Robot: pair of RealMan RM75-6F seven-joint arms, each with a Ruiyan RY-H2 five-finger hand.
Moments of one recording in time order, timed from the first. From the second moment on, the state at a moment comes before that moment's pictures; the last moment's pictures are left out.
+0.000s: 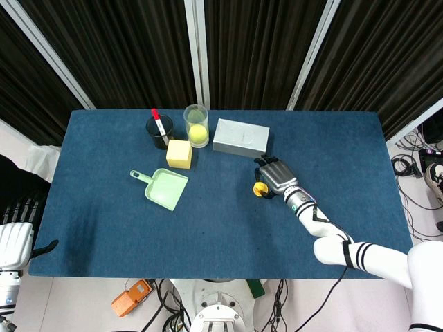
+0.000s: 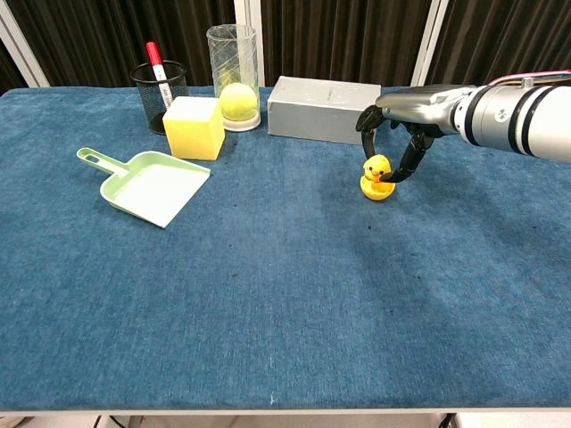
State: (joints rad) left arm -0.03 -1.22 -0.03 -1.47 1.47 1.52 0.04; right arm 0.92 -1.54 0.18 -1.31 -0.95 0.68 -0.36
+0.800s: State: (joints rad) left arm -0.05 -1.22 -0.04 -1.47 1.47 1.51 0.05; right arm 0.92 -1.49 0.15 -1.37 -0.93 0.72 -0.34
